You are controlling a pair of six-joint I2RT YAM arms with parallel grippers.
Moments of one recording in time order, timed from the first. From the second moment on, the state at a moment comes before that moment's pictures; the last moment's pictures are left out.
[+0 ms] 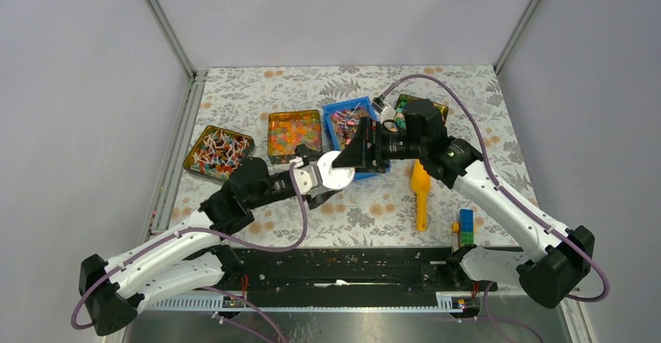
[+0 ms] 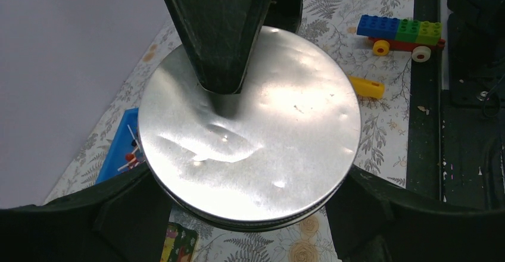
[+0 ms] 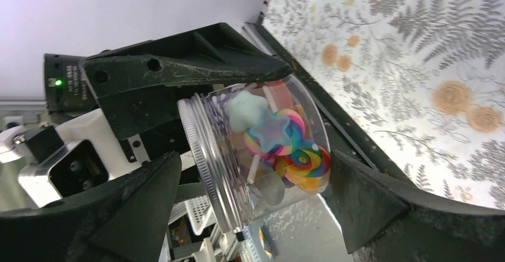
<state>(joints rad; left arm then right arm) -0.87 0.83 0.65 0.10 0.34 0.37 0.63 1.20 1.12 -0.39 -0.68 0.85</state>
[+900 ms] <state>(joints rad) -0.87 0.83 0.77 0.00 0.36 0.35 0.64 1.28 1.05 0.01 -0.88 1.13</state>
